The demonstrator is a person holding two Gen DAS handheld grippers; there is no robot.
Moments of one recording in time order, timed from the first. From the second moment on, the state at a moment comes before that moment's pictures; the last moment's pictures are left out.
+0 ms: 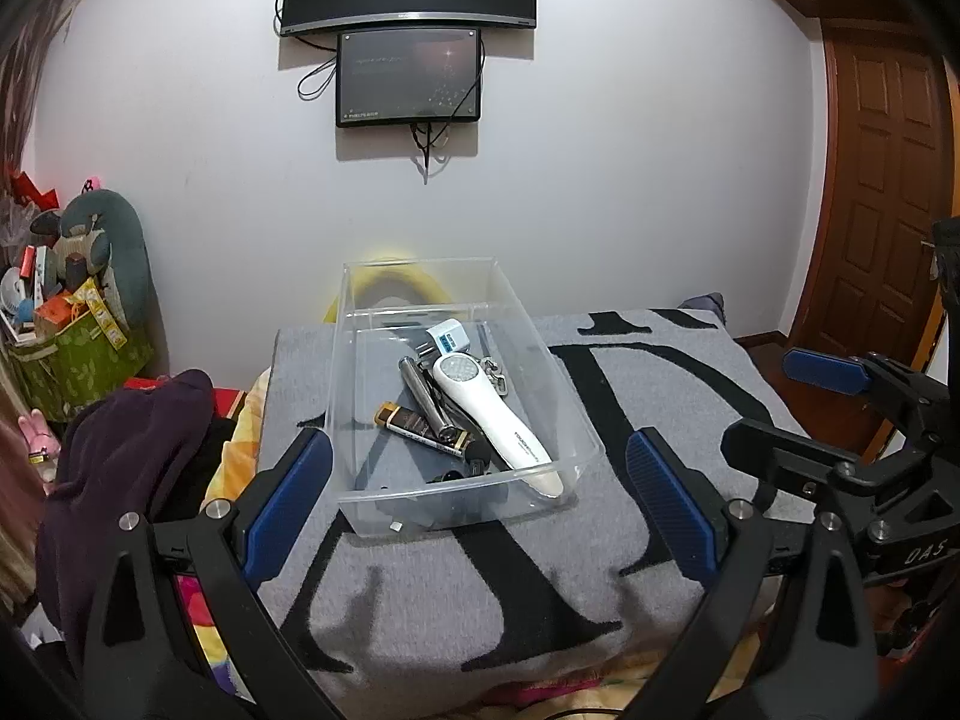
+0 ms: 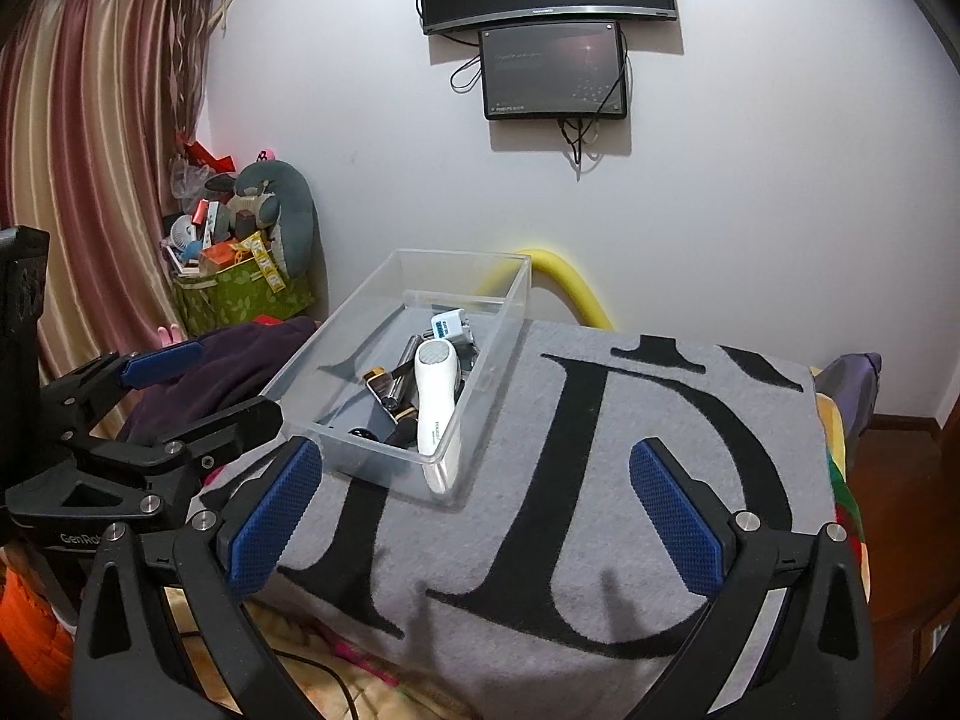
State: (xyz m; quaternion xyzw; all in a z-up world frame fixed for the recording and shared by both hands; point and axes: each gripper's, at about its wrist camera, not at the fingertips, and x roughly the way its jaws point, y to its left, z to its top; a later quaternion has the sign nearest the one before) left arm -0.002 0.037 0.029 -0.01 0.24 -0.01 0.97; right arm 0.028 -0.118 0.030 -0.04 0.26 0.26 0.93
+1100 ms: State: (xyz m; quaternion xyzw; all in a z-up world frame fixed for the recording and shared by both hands) left arm 0.003 0.041 0.027 -0.02 0.25 -0.02 0.97; right arm 0.025 -0.113 0.028 -0.04 0.26 0.26 0.93
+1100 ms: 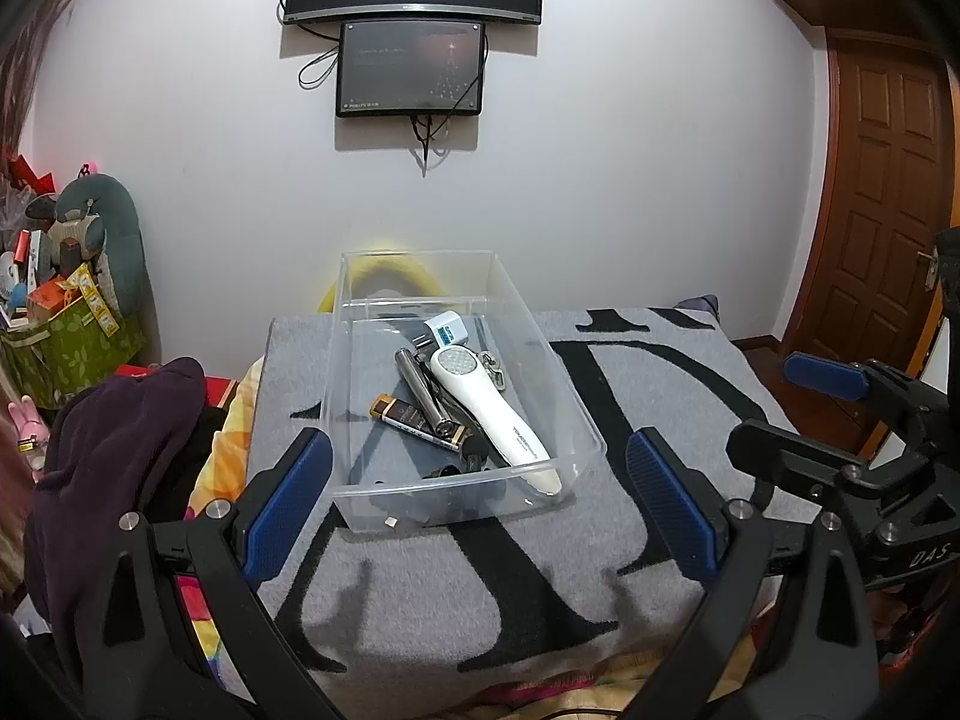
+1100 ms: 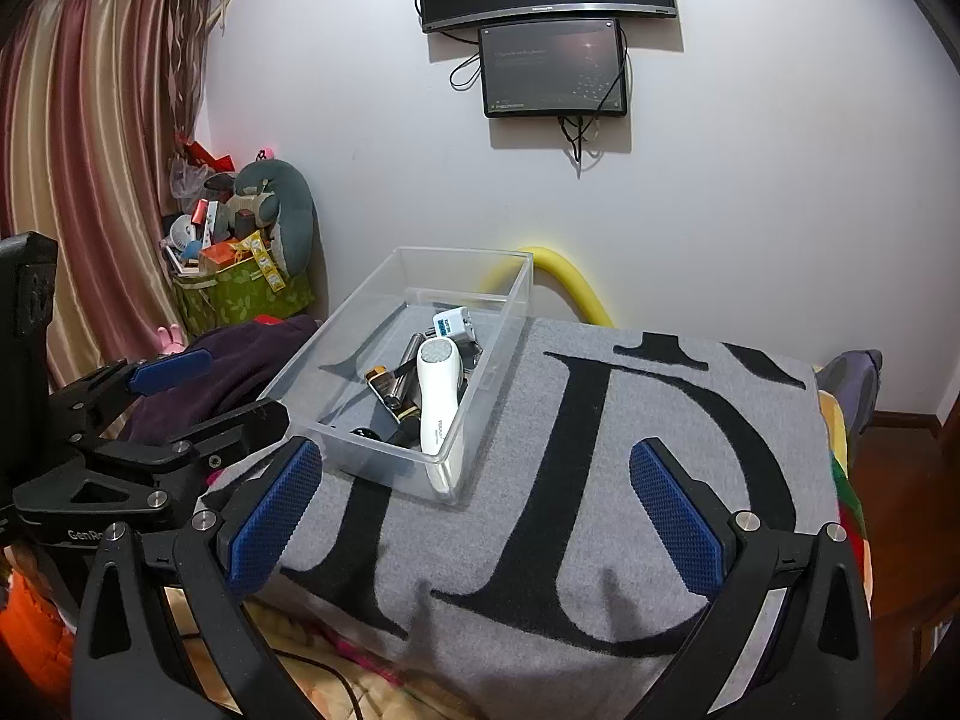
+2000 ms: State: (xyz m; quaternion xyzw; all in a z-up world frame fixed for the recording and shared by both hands) left arm 0.000 0.039 0.027 -0.02 0.25 -0.03 0.97; right arm 0.021 -0.111 0.026 -0.04 0.26 0.26 0.93
